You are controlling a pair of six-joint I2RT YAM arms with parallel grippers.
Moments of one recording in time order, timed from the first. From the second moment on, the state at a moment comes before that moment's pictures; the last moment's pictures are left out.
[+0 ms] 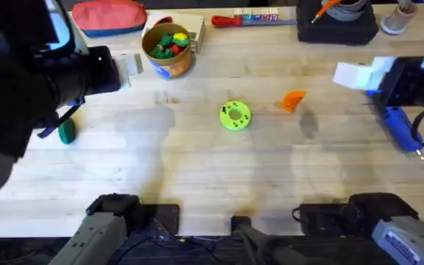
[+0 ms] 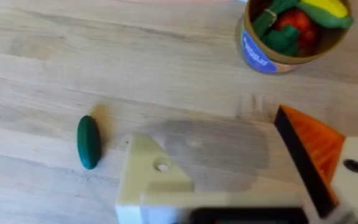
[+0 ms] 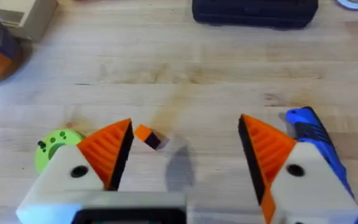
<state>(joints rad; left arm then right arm) -0.01 0.90 0.93 -0.78 -0.16 -0.13 0.00 0.72 0.84 -0.75 -0.03 0.05</state>
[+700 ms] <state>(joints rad) 0.51 1.28 0.93 -0.84 0.09 -0.12 0.00 0.82 0.85 -0.75 -0.03 0.10</state>
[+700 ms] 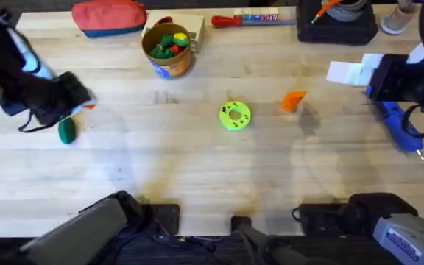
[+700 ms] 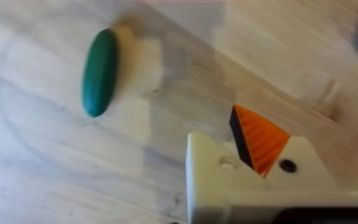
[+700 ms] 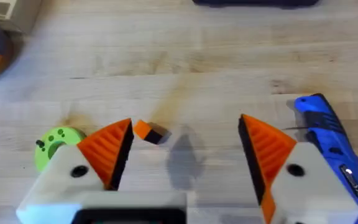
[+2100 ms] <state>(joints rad) -0.68 0.67 0.55 -0.08 0.12 0.08 0.00 0.82 0.85 -1.26 -0.03 0.10</state>
